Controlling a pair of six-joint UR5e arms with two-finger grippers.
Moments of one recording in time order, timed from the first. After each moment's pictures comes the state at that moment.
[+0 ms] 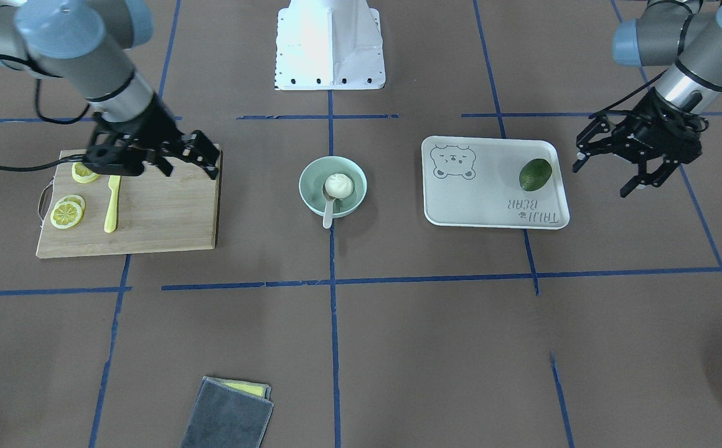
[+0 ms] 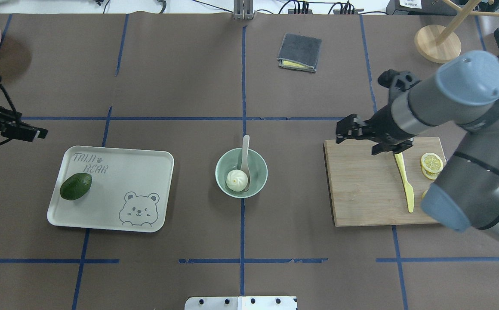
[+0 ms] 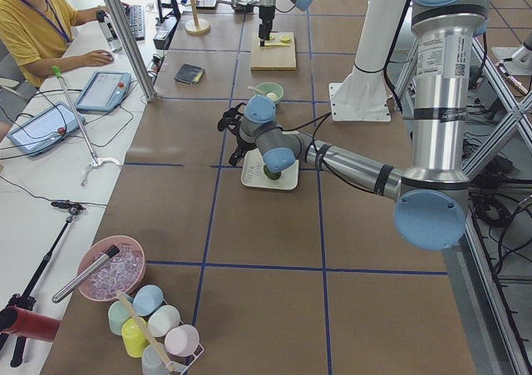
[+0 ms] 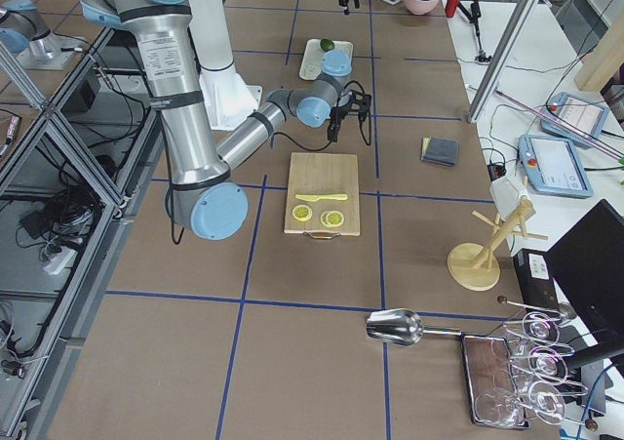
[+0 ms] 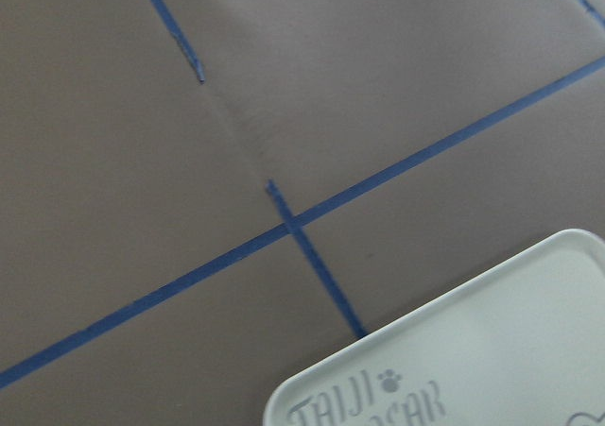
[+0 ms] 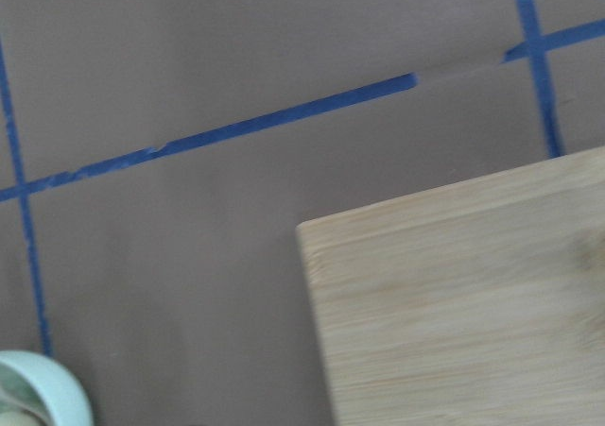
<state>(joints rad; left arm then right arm) -1.07 -1.53 -1.83 -2.27 -2.19 -0.39 0.84 -1.37 1.95 -1.33 2.18 1.24</state>
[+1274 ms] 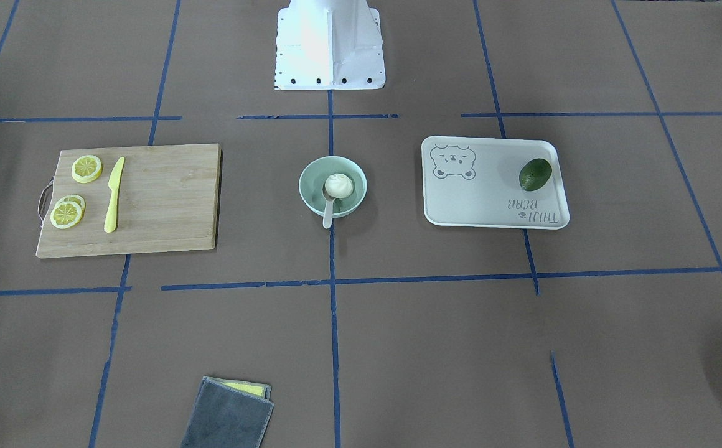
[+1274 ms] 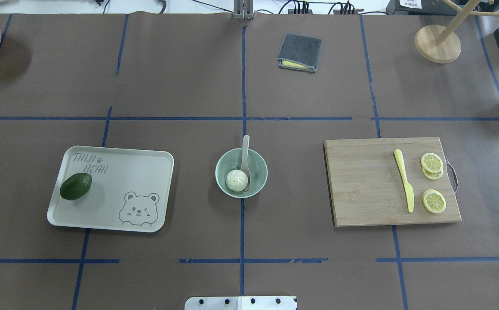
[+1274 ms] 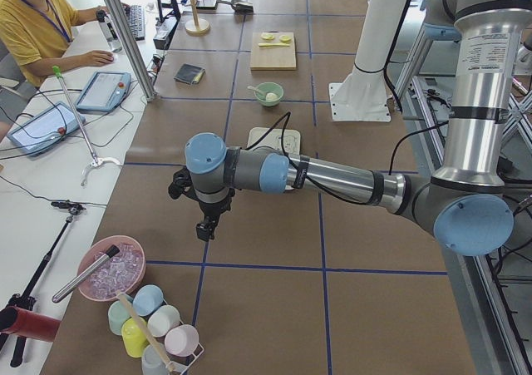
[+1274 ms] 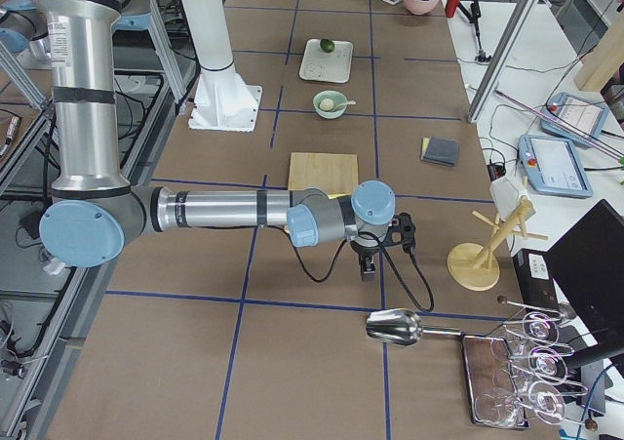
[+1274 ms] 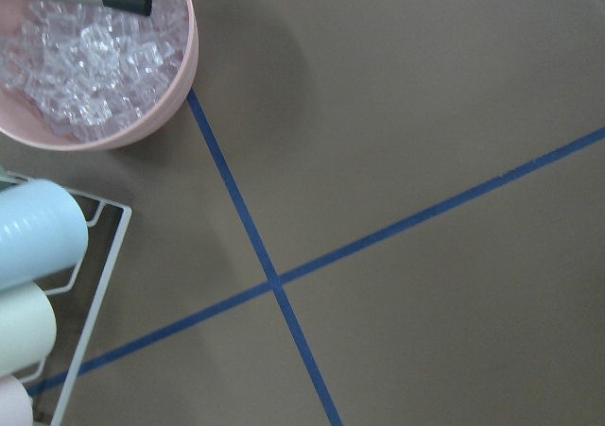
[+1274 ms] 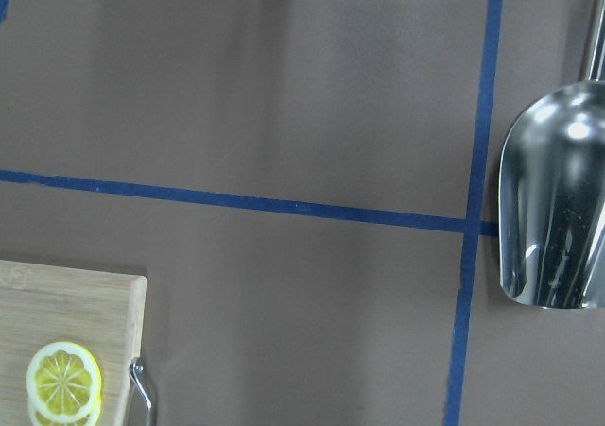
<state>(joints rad) -1.56 -1.60 -1.72 -1.48 -2.38 0.27 1.47 -1.57 1.61 -1.41 2.47 0.13</state>
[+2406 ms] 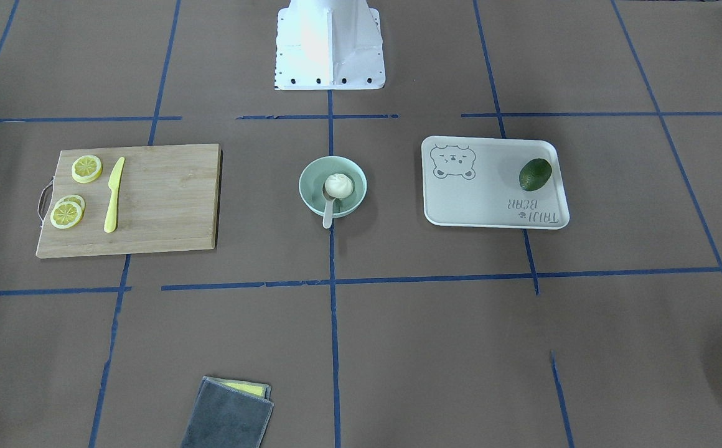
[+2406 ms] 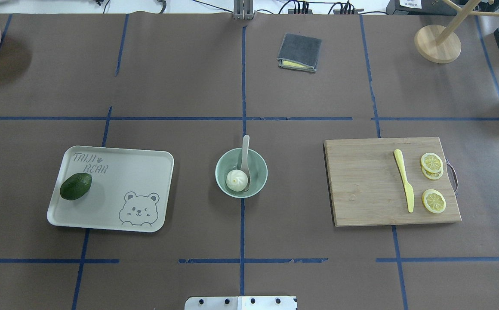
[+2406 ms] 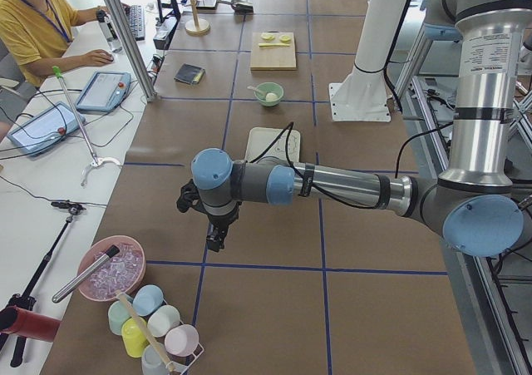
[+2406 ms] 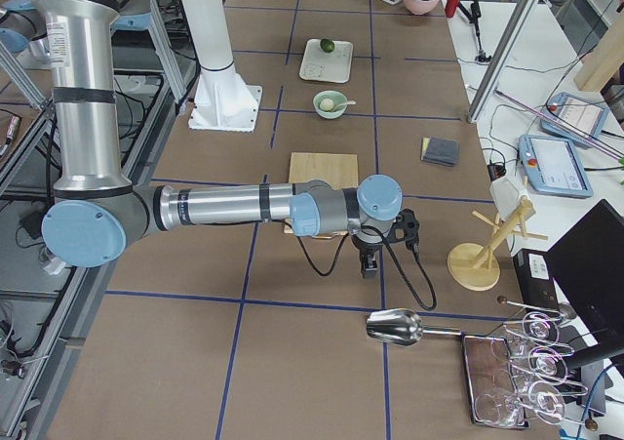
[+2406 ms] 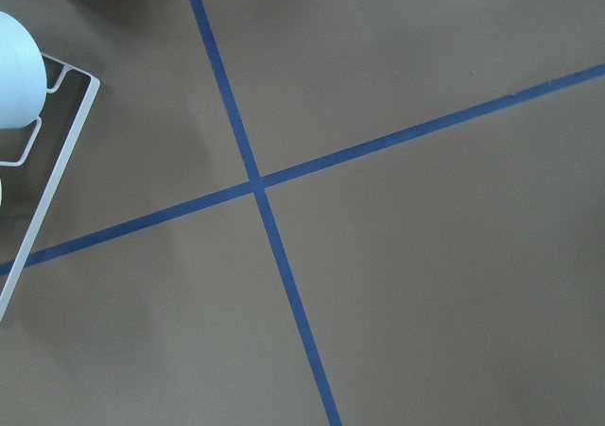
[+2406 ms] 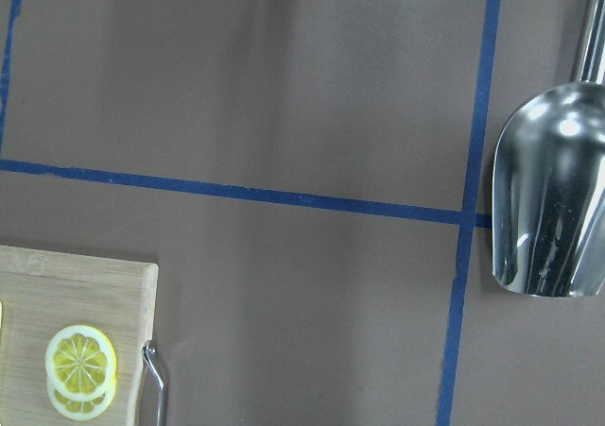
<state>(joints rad) -1.55 -1.58 -1.70 -1.51 -2.40 0.24 1.48 -1.55 1.64 -1.51 2.47 0.07</state>
